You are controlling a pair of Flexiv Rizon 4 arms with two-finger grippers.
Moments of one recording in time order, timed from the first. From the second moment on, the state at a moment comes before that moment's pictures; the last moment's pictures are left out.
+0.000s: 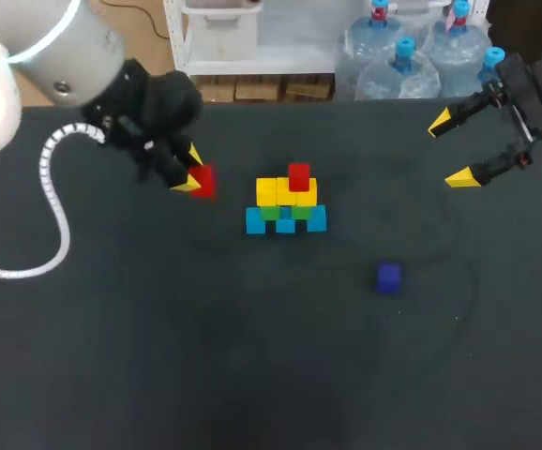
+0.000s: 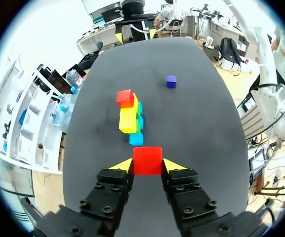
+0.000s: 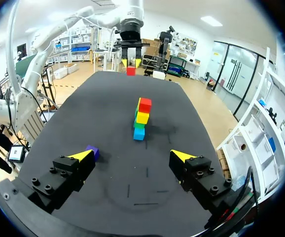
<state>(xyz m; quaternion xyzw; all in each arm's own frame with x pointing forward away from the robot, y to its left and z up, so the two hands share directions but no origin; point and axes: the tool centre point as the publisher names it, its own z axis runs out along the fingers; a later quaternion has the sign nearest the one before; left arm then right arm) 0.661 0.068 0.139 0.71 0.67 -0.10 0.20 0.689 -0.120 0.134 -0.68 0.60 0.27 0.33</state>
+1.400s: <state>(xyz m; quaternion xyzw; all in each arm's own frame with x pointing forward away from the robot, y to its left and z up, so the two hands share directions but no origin) 0.700 -0.008 0.121 0.73 0.65 -0.12 0.18 0.689 -0.120 0.134 -0.68 0.60 0.27 0.33</state>
